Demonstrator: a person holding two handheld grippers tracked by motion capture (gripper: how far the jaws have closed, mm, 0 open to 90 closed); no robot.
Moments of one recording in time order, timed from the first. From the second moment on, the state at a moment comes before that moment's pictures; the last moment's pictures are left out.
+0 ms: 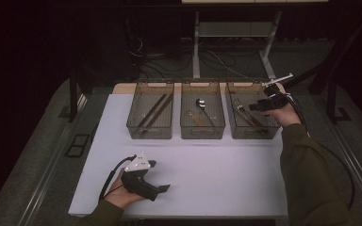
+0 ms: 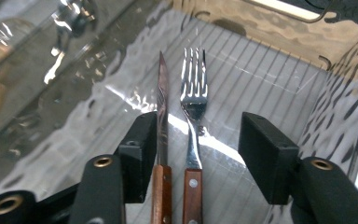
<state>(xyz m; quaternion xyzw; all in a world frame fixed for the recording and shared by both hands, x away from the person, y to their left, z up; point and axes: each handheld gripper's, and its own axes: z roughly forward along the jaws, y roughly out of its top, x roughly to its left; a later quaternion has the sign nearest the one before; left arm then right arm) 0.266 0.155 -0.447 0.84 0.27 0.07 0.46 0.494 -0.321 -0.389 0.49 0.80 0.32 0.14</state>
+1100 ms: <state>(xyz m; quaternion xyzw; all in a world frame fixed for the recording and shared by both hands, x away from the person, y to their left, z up) 0.271 0.155 -0.448 0.85 0.27 0.06 0.45 0.426 -0.320 -0.369 0.42 0.79 0.41 0.15</state>
